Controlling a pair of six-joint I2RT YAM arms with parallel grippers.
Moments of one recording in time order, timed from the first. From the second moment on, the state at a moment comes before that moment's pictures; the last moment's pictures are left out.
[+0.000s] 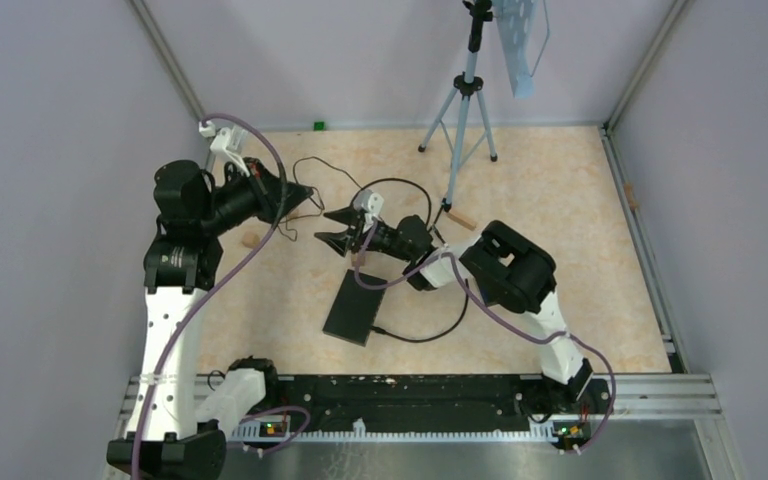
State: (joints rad) left arm -0.01 0.96 1.23 -0.47 0.75 -0.41; right arm 0.88 2.20 1.16 1.32 -0.39 0.10
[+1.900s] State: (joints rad) left arm -0.01 0.93 1.20 -0.50 0.82 -0.37; right arm 0.85 2.06 1.09 1.25 -0.29 0.35
